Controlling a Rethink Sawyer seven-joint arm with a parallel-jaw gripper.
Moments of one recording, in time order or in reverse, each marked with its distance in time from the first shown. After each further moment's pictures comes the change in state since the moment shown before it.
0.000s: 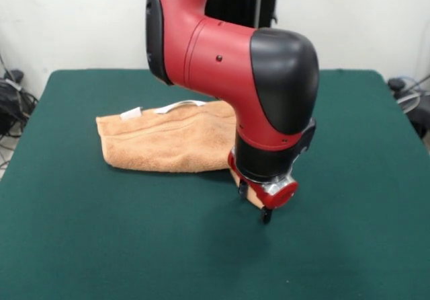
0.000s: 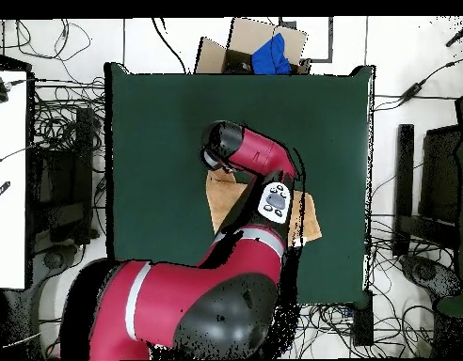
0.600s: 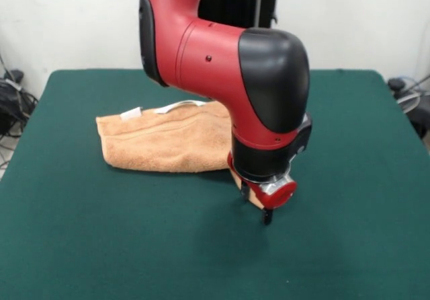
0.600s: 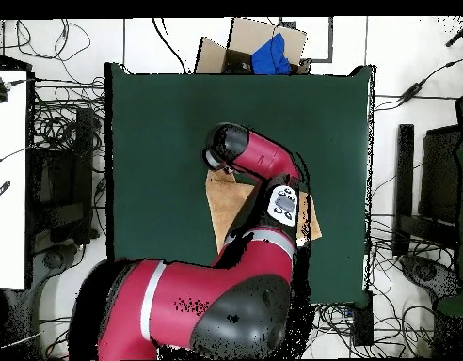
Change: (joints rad) arm -0.035 -0.022 0.054 0.036 0.000 -0.028 0.000
